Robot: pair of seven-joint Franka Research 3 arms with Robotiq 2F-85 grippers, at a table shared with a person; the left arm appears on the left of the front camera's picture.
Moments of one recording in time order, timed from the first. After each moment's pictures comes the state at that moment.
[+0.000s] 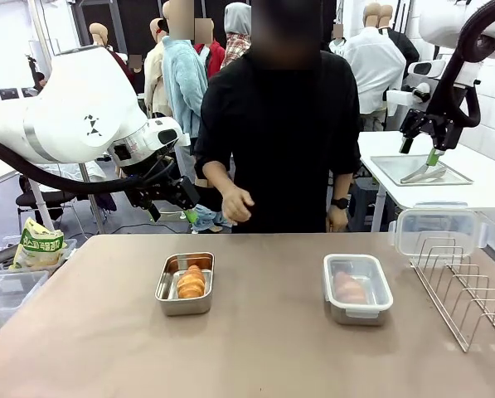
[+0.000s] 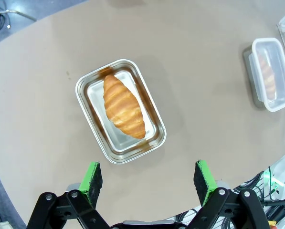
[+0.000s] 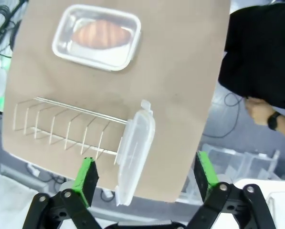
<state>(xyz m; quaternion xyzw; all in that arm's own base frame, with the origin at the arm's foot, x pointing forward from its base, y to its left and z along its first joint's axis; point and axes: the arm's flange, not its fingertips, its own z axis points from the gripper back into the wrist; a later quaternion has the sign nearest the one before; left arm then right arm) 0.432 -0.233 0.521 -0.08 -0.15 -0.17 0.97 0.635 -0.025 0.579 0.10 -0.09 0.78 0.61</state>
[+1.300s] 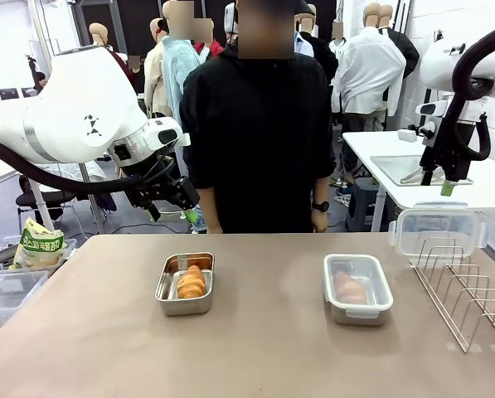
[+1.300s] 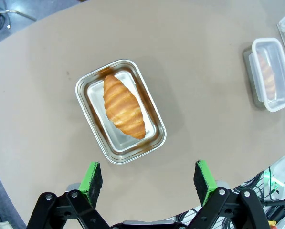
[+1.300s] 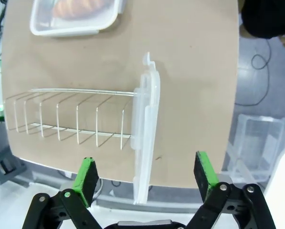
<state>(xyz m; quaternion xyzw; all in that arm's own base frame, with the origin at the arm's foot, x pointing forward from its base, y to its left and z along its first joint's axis) 0.432 -0.233 0.521 -0.08 -0.15 -0.17 0.97 0.660 -0.075 0.492 0.11 -0.02 0.71 0.69</state>
